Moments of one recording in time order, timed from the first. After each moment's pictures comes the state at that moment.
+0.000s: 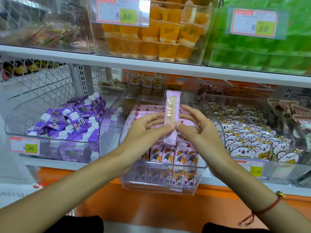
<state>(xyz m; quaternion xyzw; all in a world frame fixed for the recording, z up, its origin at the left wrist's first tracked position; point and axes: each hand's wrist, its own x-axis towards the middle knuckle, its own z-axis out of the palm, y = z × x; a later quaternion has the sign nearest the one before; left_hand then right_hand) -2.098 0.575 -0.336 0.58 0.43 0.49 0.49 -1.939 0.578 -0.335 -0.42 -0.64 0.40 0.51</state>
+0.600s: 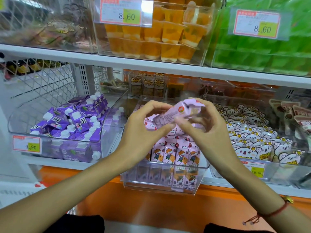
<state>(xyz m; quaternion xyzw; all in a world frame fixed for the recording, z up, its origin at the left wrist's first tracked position) -2.103 0.579 -0.339 0.71 0.35 0.57 0.21 -1.937 0.569 -0.326 -0.39 -0.67 0.30 0.55</state>
